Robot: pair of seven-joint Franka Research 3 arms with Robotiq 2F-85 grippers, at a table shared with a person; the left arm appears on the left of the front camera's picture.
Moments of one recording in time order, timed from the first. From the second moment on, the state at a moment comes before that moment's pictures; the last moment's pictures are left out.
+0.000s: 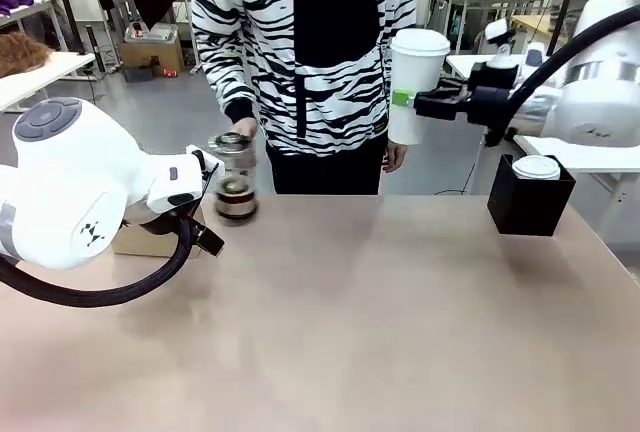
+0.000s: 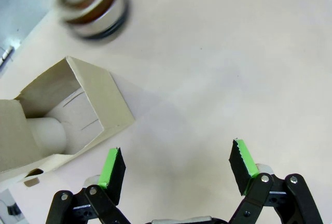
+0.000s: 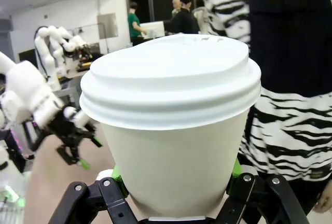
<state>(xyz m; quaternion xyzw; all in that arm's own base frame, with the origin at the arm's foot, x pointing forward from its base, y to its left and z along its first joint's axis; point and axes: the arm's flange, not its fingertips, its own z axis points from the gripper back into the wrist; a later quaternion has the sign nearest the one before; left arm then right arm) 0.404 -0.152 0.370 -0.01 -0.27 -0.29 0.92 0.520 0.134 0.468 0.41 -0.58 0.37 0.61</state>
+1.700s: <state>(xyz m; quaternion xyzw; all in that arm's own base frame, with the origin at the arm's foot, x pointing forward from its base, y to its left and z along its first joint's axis) 0.405 -0.151 0.373 -0.01 -0.27 -0.29 0.92 0.439 0.124 0.530 0.45 -0.52 0.36 0.63</state>
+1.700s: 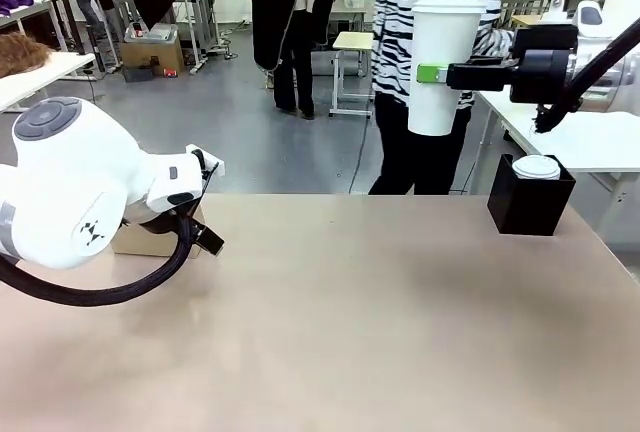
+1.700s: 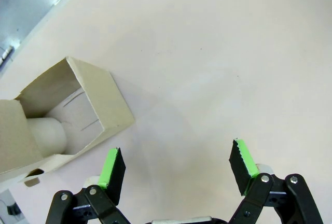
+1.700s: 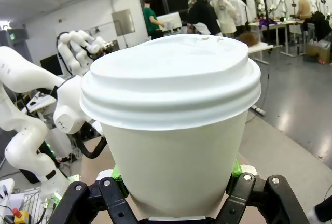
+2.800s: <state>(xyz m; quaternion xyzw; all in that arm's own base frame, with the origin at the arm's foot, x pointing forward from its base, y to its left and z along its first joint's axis) 0.443 -0.111 0.570 0.02 -0.22 -0.15 0.96 0.440 0.123 0.530 0.45 -0.52 0.36 0.63</state>
